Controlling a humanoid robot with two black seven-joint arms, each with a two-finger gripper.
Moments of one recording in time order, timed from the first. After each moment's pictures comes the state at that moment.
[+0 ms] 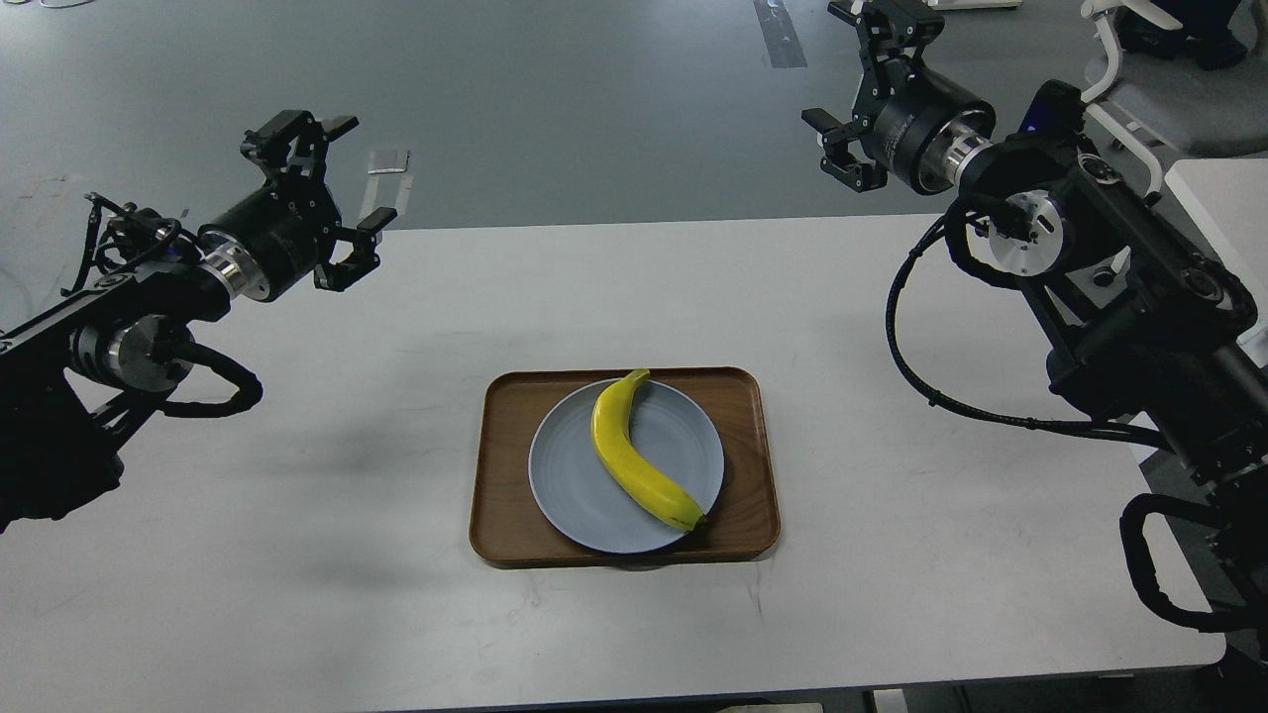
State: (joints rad) left arm -0.87 0.49 -0.47 -0.81 0.04 -0.31 -0.21; right arm 0.84 -0.25 1.02 0.98 -0.56 0.08 -0.14
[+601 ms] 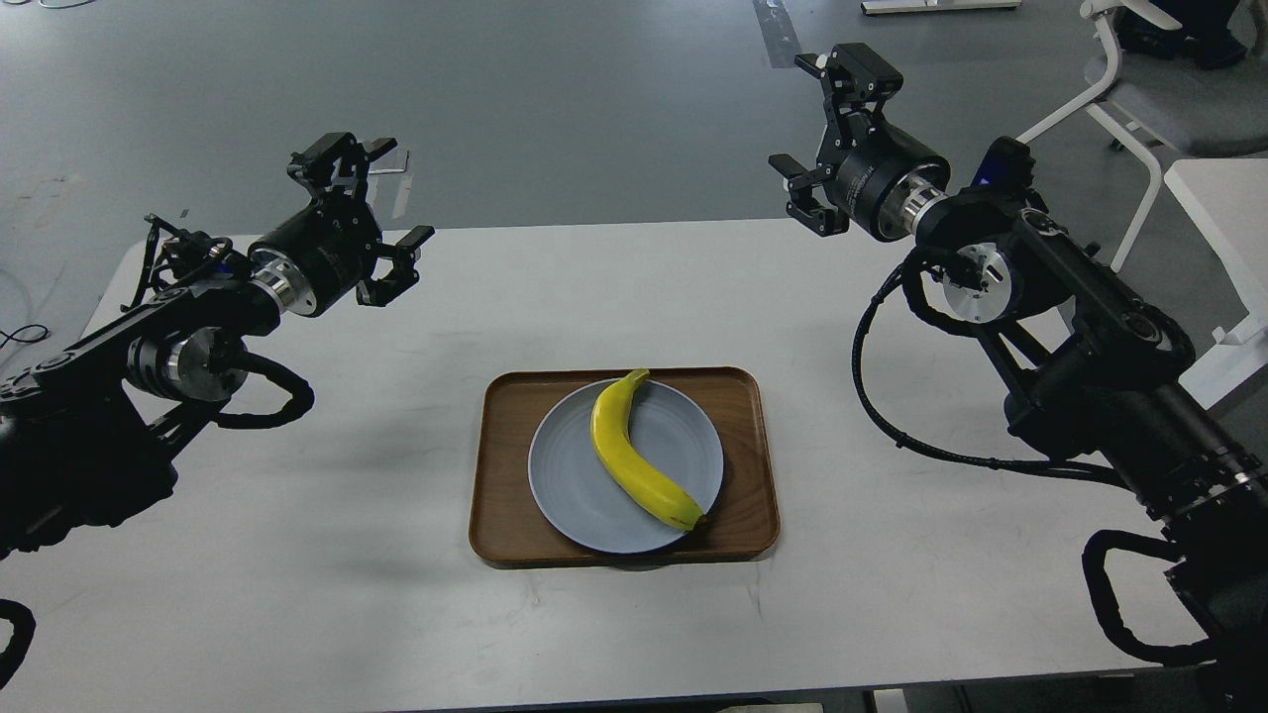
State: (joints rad) left arm -0.86 0.42 -0.48 -0.79 0.03 -0.26 -0.21; right arm 0.80 -0.18 1.01 0.98 -0.61 0.05 -0.14
